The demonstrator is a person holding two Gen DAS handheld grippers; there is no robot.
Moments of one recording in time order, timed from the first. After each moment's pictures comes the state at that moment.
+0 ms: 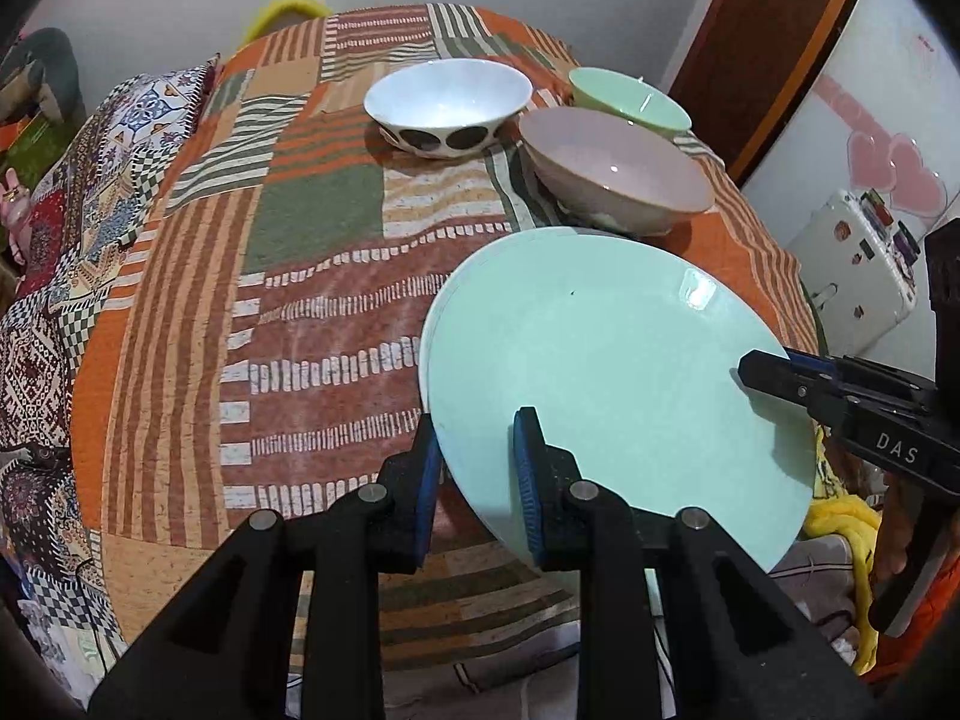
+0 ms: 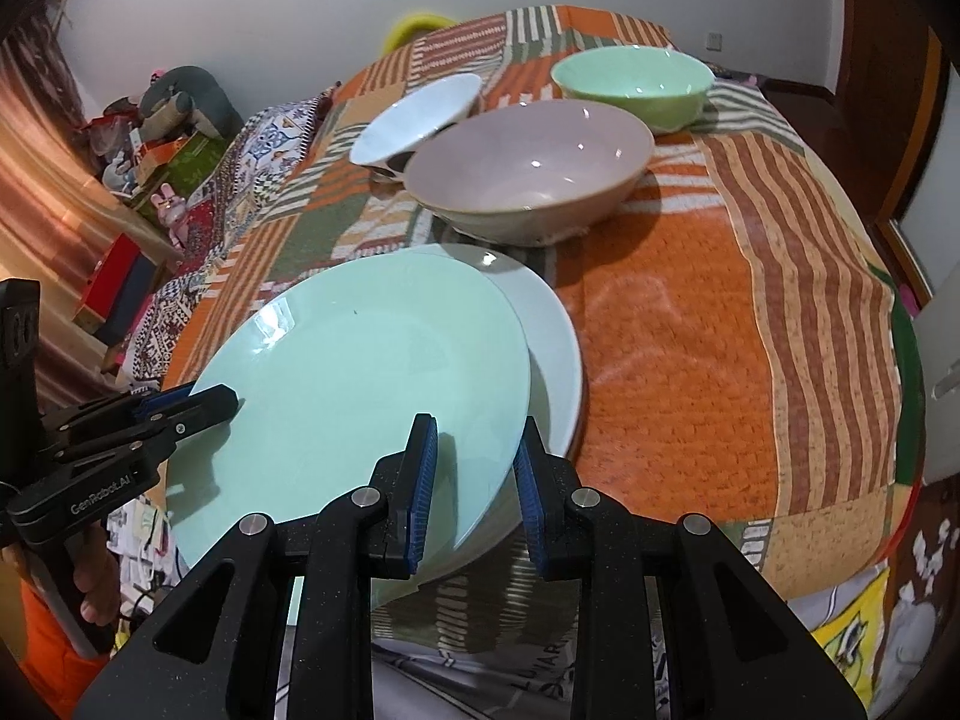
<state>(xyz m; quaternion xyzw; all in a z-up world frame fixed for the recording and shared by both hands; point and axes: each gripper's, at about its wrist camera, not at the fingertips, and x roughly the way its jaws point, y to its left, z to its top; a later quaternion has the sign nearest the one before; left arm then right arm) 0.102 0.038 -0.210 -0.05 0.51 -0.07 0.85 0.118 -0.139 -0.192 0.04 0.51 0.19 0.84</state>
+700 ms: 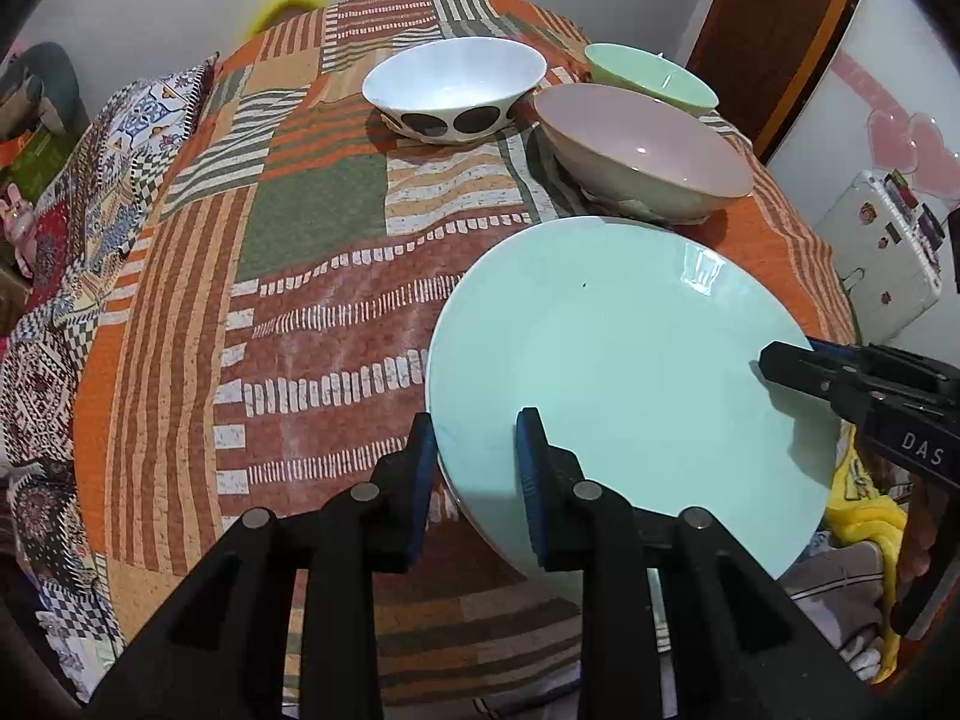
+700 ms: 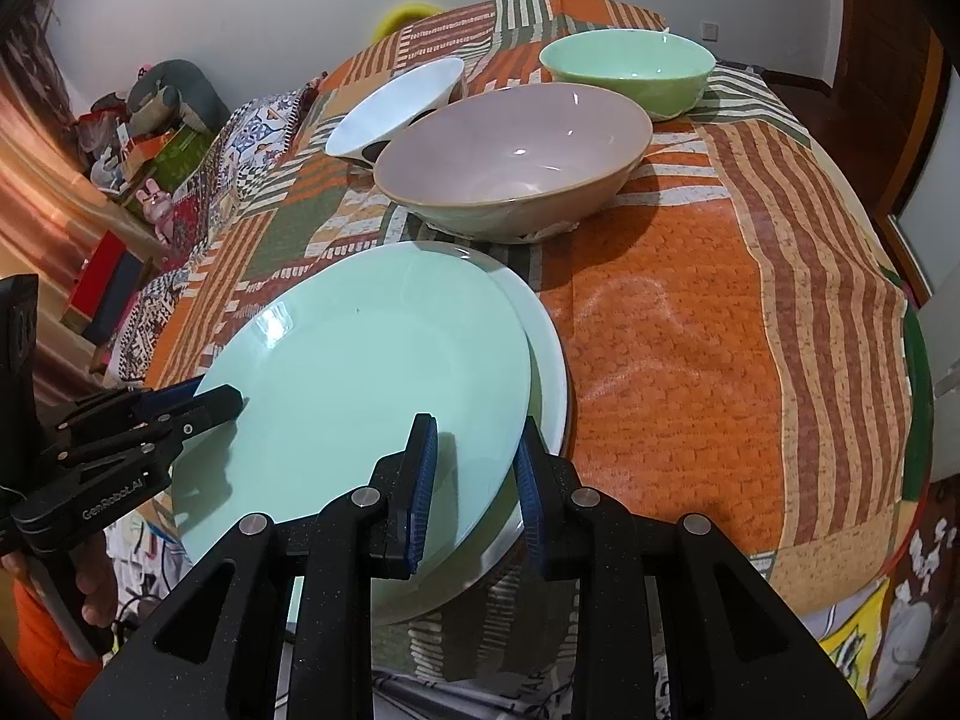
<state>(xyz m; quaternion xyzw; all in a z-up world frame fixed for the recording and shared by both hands) 0.122 0.034 -0.227 -0.02 0.53 -0.05 0.85 0.131 -0.137 -0.200 0.04 0.52 0.19 0.83</state>
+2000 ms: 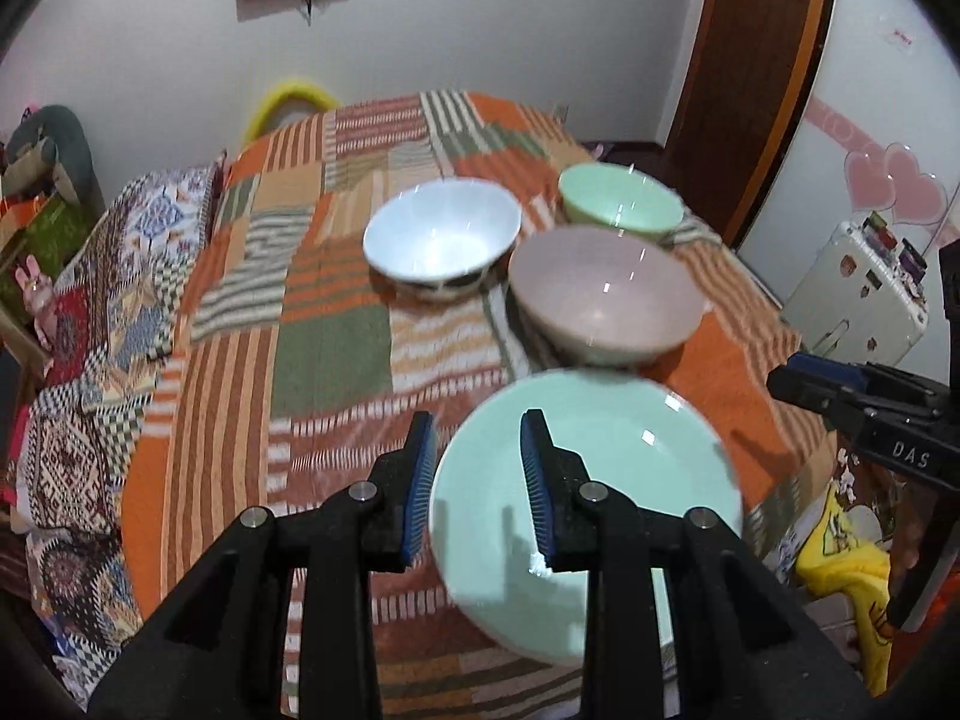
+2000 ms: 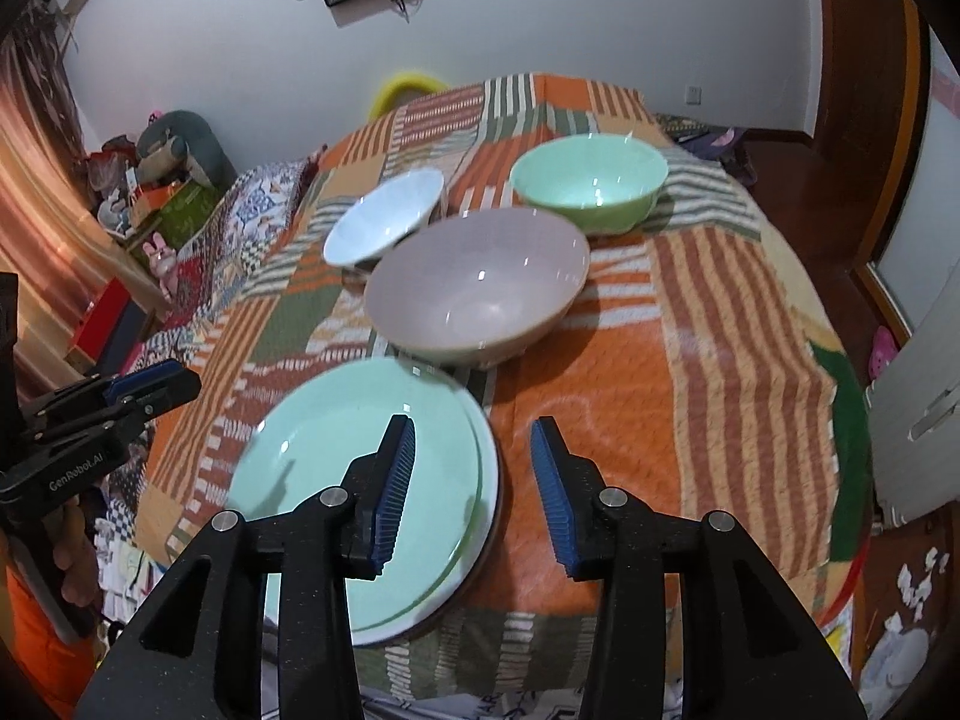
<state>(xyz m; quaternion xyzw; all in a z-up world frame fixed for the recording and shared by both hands) 0.137 0.026 -0.147 -0.01 0.43 -0.06 0.90 0.138 -0.164 -0.145 0.04 0.44 0.18 0.88</state>
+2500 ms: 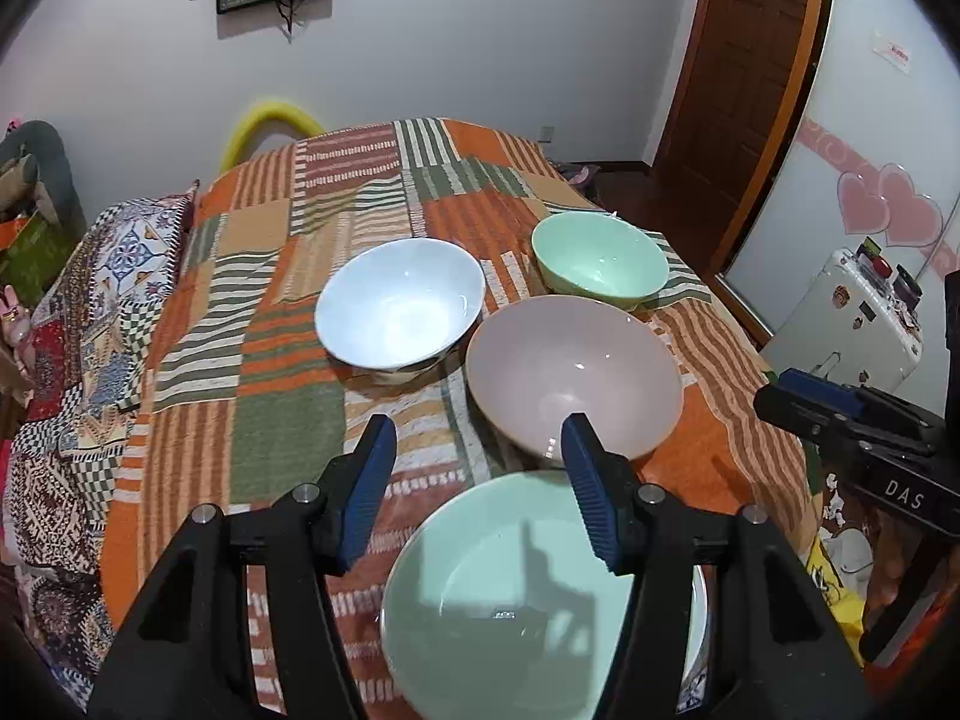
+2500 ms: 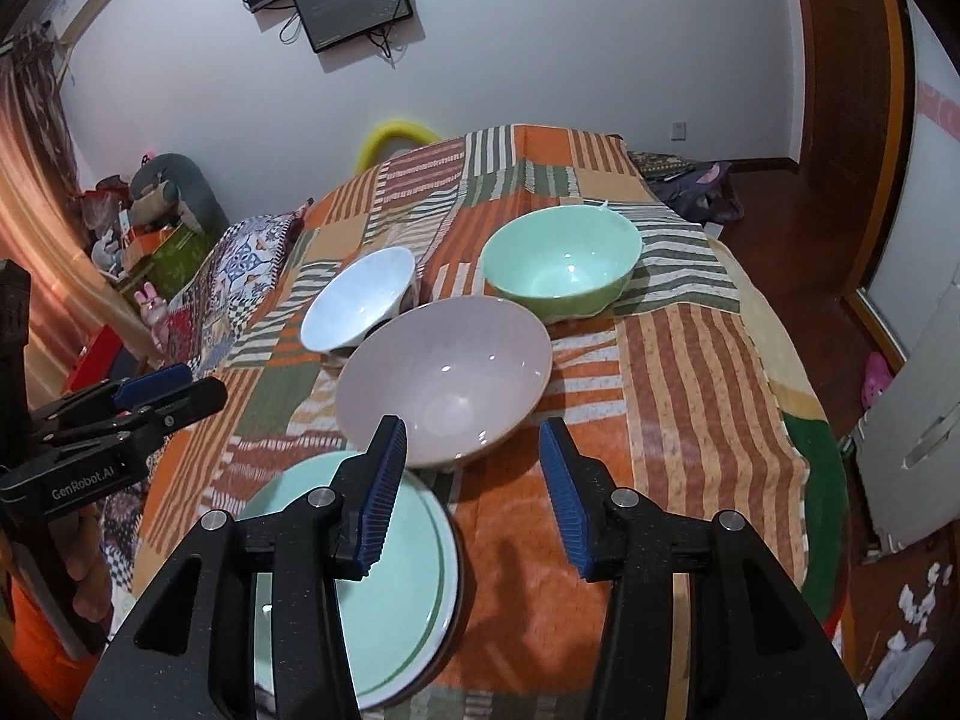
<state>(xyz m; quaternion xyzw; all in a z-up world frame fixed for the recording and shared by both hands) 0.198 -0.001 -0.137 -0.01 0.42 -0.07 0.90 0.175 -0.180 -0.128 0.06 0.40 0.17 0.90</state>
